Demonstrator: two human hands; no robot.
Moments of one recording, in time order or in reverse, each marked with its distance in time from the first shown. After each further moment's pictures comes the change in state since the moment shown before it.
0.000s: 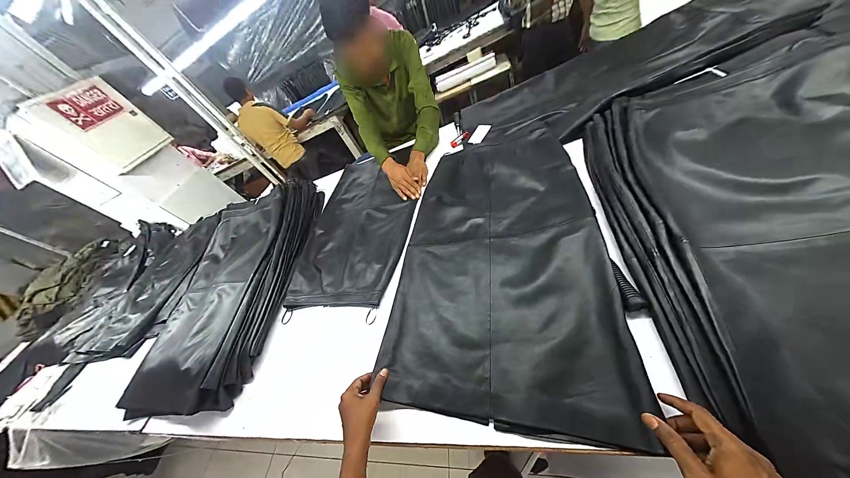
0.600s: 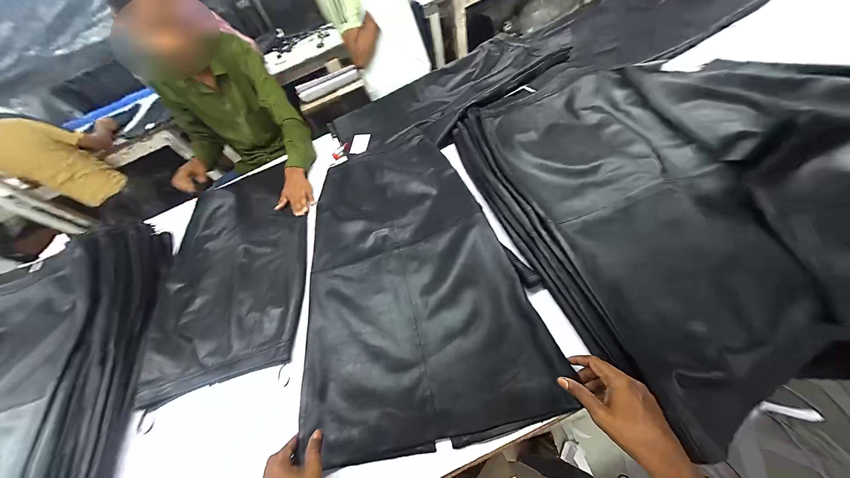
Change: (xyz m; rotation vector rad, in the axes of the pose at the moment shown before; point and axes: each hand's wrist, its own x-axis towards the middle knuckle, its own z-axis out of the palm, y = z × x) left_hand 0.014 0.008 -0.013 0.429 -0.112 0.206; right_hand -0.010 -0.006 0.025 -0.159 0.229 0.138
